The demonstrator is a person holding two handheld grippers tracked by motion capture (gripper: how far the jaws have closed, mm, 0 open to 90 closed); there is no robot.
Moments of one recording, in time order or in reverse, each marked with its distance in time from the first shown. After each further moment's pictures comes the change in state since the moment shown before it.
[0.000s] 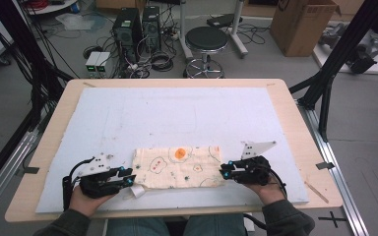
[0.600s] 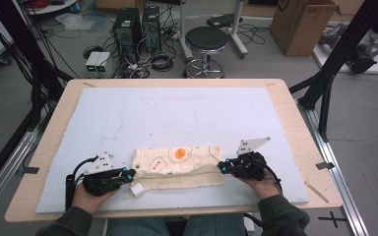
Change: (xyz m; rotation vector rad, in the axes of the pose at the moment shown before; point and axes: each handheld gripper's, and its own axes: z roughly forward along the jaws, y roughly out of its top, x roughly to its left) left arm 0.005 -0.002 0.012 0.059 0.044 0.024; right arm -0.013 0.003 0.016 0.045 -0.029 0.019
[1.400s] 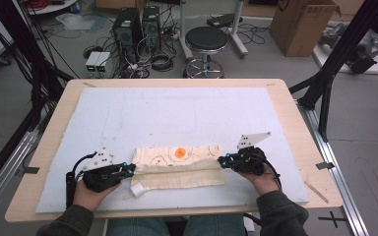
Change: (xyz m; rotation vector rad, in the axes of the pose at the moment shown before) left arm 0.002 0.009 0.000 -0.050 0.017 -0.009; right arm -0.011 0.007 0.000 -0.014 -0.016 0.019
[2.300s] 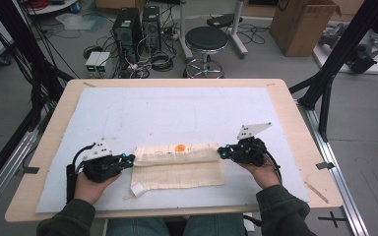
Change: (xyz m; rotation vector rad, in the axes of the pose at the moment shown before) left arm 0.014 0.014 0.003 -0.008 0.048 -0.025; right arm -0.010 0.023 -0.006 -0.019 -0.018 -0.026
